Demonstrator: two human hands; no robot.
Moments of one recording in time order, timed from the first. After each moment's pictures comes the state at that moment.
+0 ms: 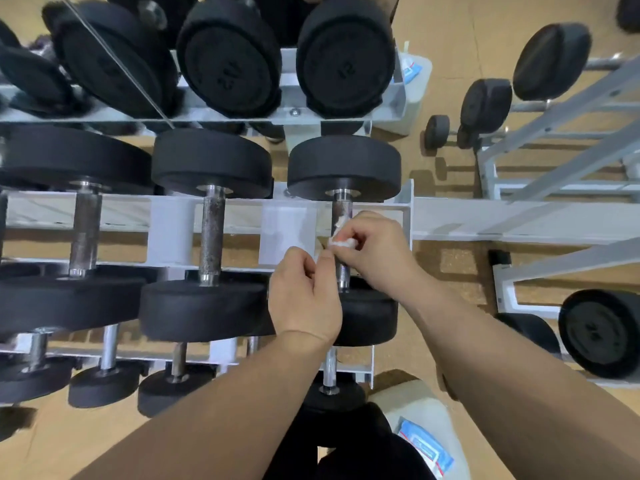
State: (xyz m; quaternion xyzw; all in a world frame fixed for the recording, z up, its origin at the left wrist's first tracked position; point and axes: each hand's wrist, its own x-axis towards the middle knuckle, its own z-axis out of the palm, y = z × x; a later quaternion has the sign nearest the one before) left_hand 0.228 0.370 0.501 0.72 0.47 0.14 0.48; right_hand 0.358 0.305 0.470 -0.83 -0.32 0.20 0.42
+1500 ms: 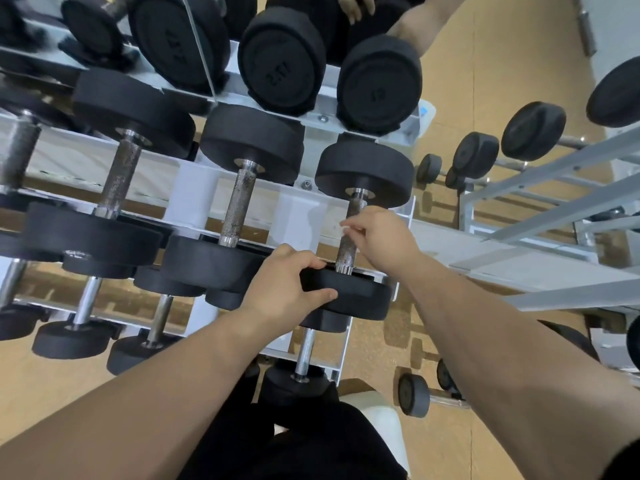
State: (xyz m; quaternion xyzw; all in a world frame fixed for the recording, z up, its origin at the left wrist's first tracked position) left_hand 0.160 0.408 0.522 0.83 0.31 -0.03 0.46; right_hand 0.362 0.313 0.498 -0.85 -0.48 0.15 0.16
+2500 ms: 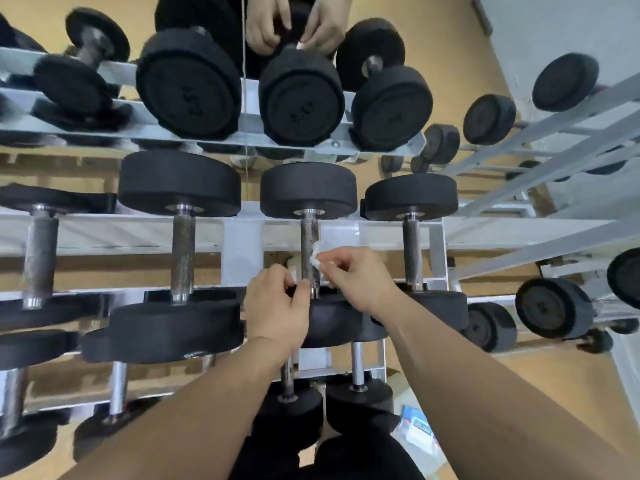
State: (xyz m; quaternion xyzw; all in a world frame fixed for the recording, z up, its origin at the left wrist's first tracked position) left_hand 0.104 0.579 0.481 0.81 0.35 0.03 0.46; right_hand 0.220 0.464 0.519 -0.88 -0.16 0.27 0.34
